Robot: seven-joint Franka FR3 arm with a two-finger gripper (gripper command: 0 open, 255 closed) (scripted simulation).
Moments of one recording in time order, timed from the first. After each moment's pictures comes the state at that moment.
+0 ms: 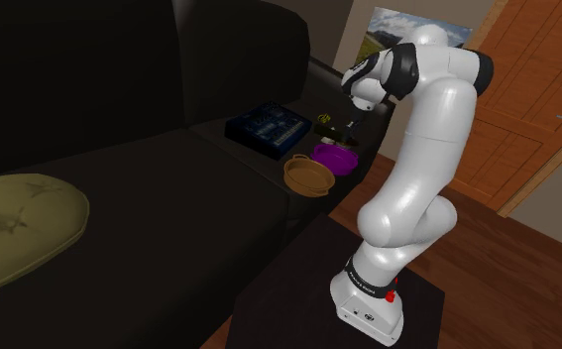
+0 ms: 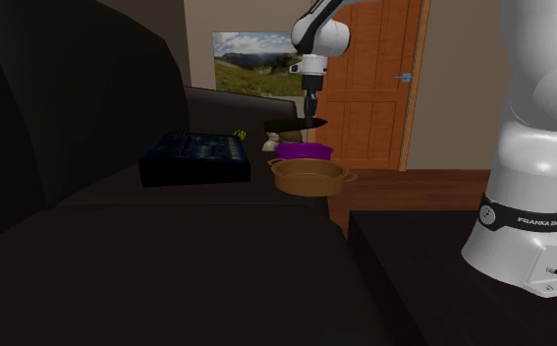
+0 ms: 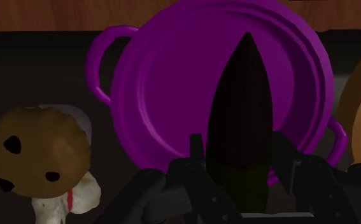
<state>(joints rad) -0.54 0.29 -0.49 -1.87 0.22 2.15 -1.17</state>
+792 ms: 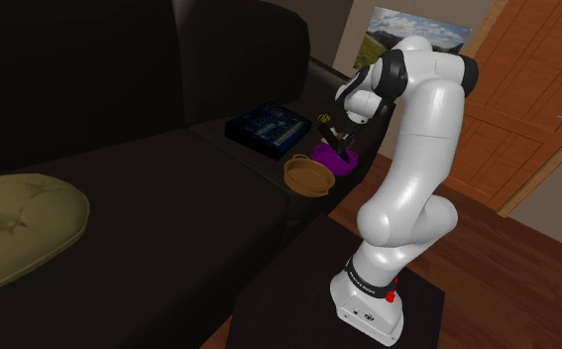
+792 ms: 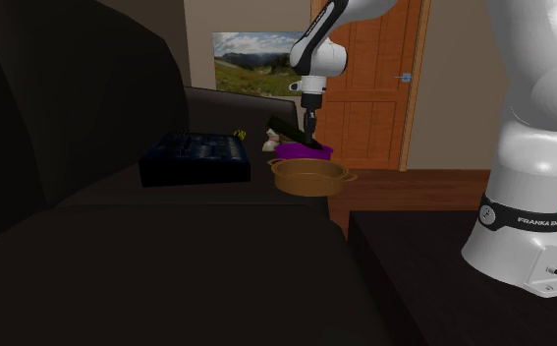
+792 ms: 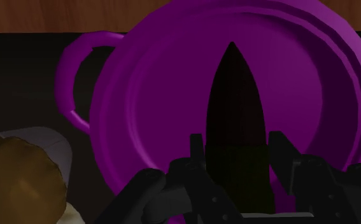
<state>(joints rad) -0.56 0.37 -0.47 -1.91 0.29 2.27 -1.22</state>
